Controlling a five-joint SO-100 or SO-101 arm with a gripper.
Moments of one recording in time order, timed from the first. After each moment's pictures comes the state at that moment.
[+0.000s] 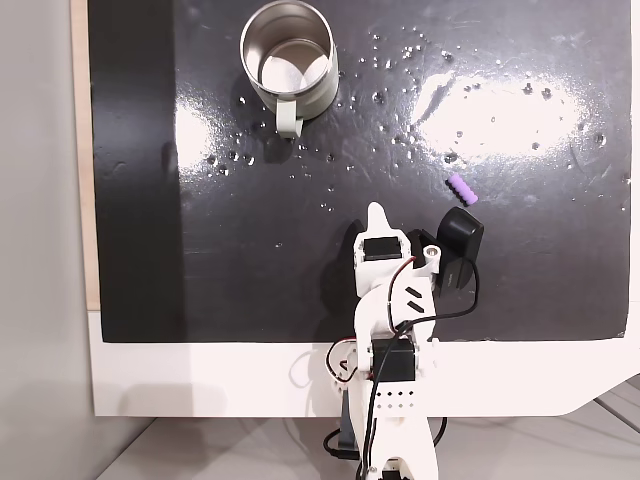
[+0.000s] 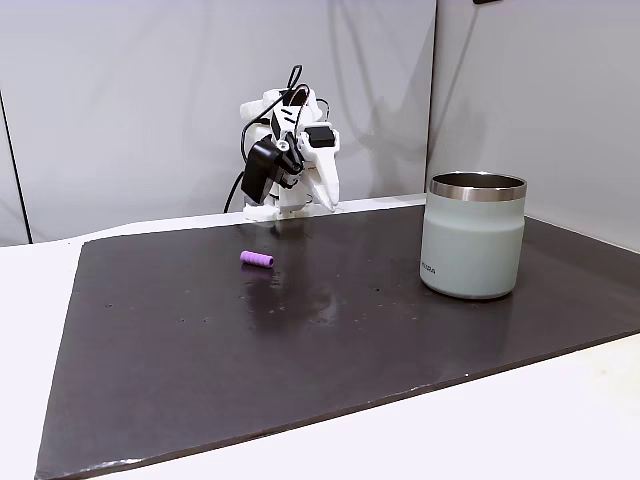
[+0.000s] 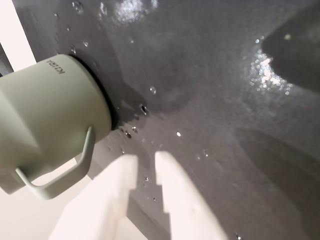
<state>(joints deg) -0.5 181.6 171.7 46.6 -1.8</state>
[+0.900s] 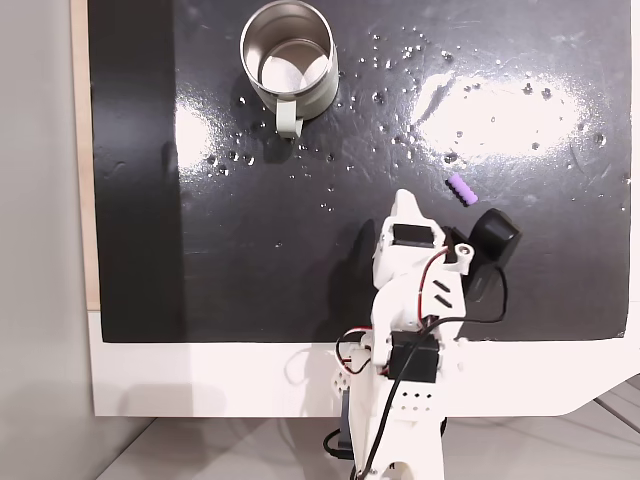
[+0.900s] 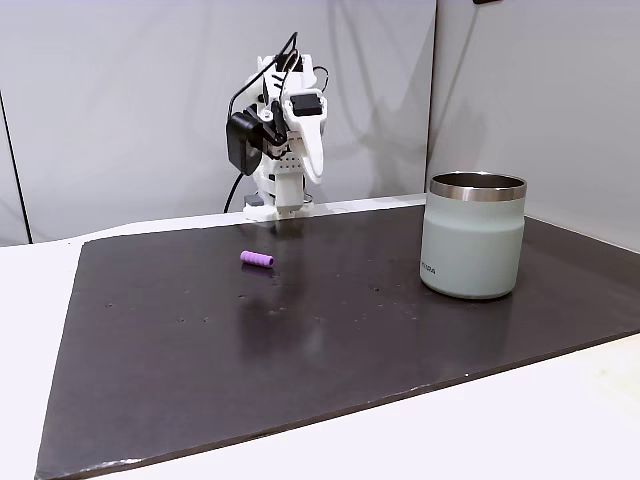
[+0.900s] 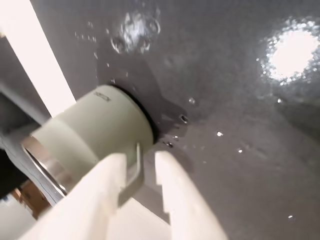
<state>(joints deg) 6.7 159.5 146.2 55.0 3.5</state>
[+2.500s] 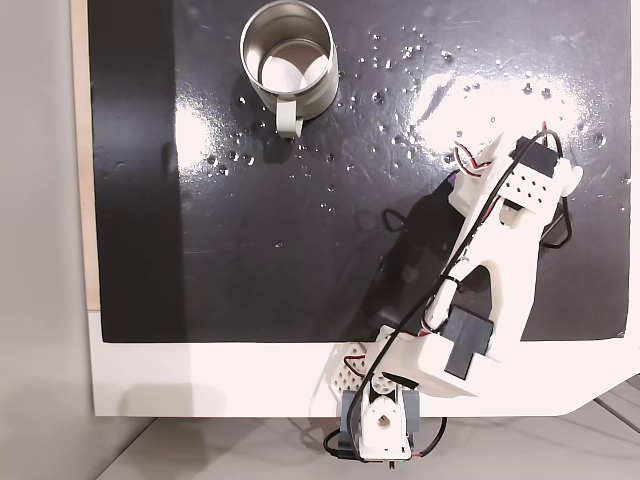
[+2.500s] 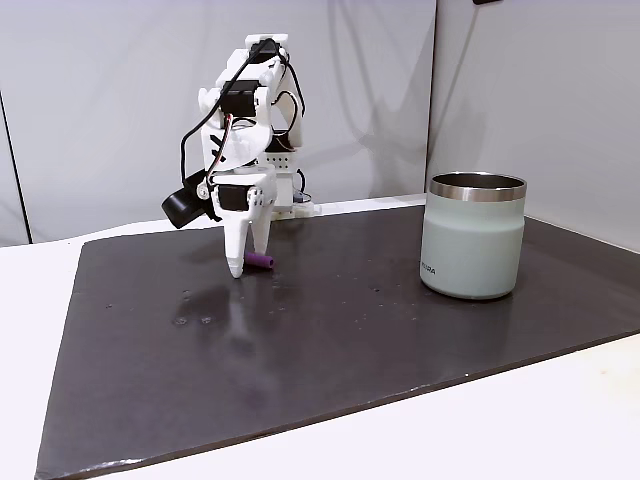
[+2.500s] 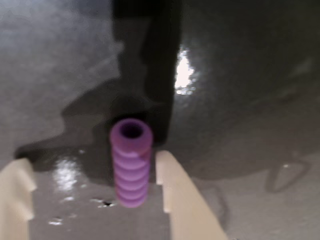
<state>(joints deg) 25.8 71.8 88.6 72.6 17.5</state>
